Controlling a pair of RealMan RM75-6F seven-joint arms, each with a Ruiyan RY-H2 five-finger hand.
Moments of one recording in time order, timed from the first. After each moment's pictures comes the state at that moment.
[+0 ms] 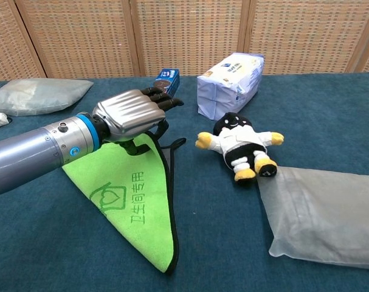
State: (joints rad) left arm -0.87 -1.81 -0.16 -1.07 1.43 0.90 0.60; right arm 0.08 -1.12 0.04 -1.64 -1.51 1.45 0.02
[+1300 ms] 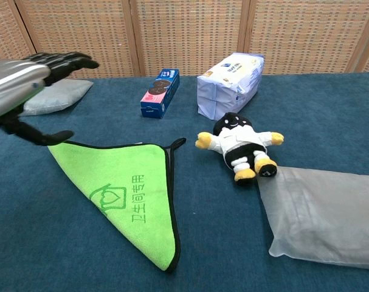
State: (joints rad) left arm -0.52 -1.46 -0.02 -1.67 1.44 1.37 0.50; right arm 0.08 -1.12 0.04 -1.63 -1.53 1.47 -0.03
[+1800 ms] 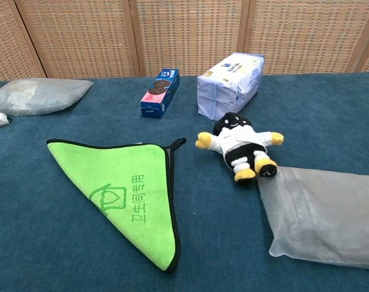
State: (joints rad) left arm -0.23 -1.24 0.17 -1.82 1.56 1.60 0.52; right arm 0.07 -1.14 0.05 -1.64 -1.56 1.52 -0.12
